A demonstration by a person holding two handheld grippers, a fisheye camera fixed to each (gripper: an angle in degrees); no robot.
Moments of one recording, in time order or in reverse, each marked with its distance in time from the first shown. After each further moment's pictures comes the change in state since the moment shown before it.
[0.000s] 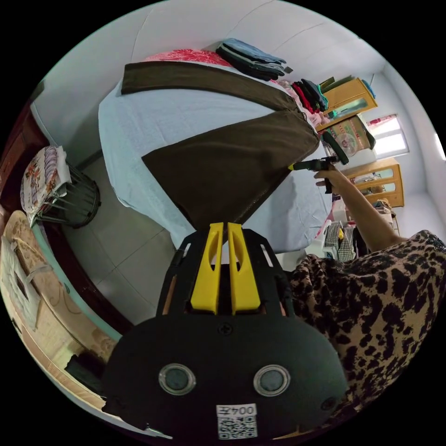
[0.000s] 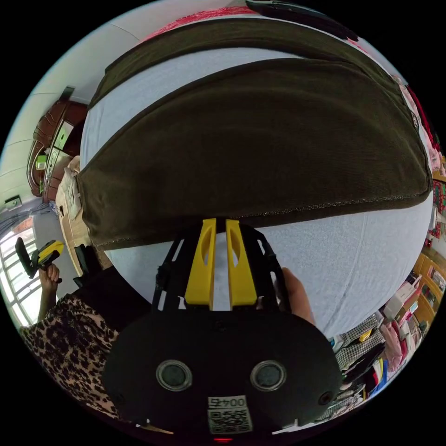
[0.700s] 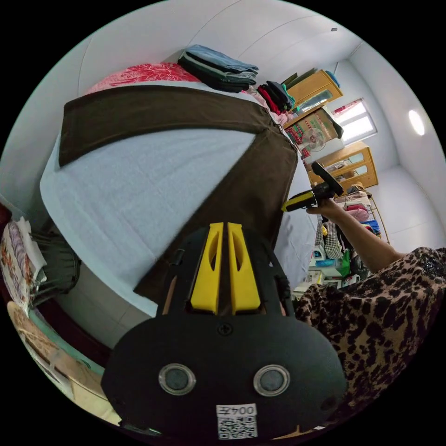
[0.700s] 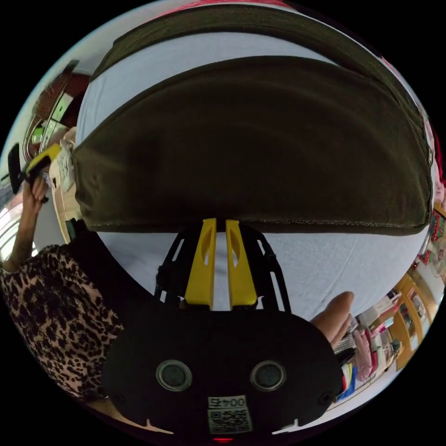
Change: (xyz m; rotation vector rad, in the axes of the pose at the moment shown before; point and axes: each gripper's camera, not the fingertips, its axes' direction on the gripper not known) left arm -0.006 -0.194 0.003 0.039 0.150 0.198; right arm 0.007 -0.077 -0.051 -0.154 0.081 -0.116
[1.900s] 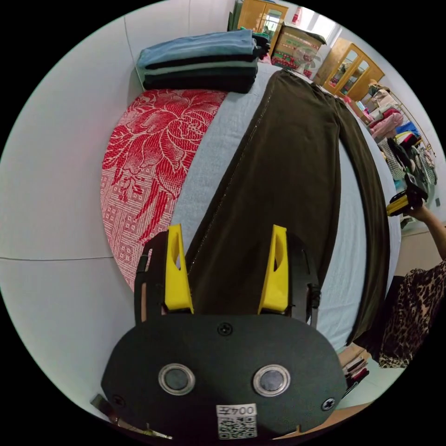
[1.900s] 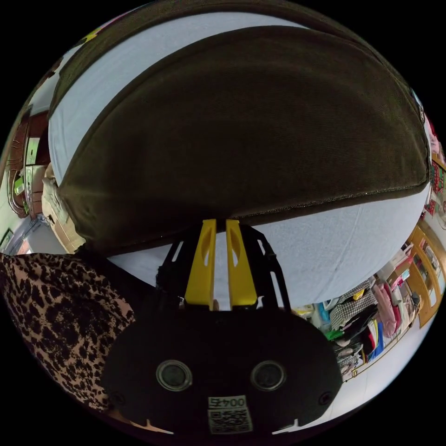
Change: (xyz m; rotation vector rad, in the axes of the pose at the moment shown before) left arm -0.058 -0.488 -0.014 -0.273 -0.389 0.555; right arm 0.003 -0.031 -0.037 -0.145 -0.050 0.236
